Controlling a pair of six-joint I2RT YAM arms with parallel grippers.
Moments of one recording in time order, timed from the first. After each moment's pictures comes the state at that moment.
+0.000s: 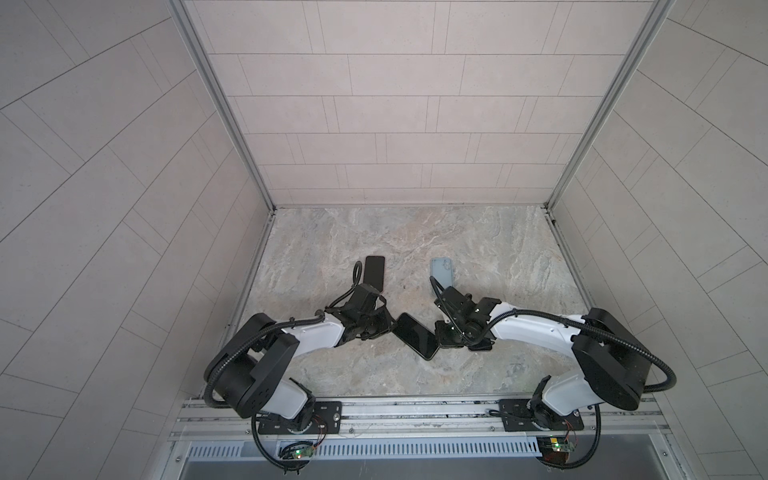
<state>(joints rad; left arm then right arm) -0.60 1.47 0.52 0.03 0.32 -0.92 0.78 1.50 0.78 -0.51 -0.17 0.76</state>
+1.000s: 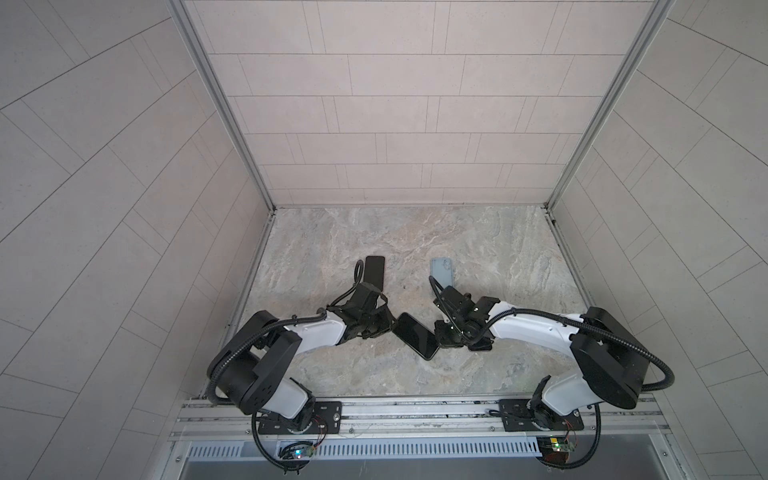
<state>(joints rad) -0.60 1.49 0.54 0.03 0.32 -0.91 0.78 1.51 0.79 -0.53 -0.16 0.76</state>
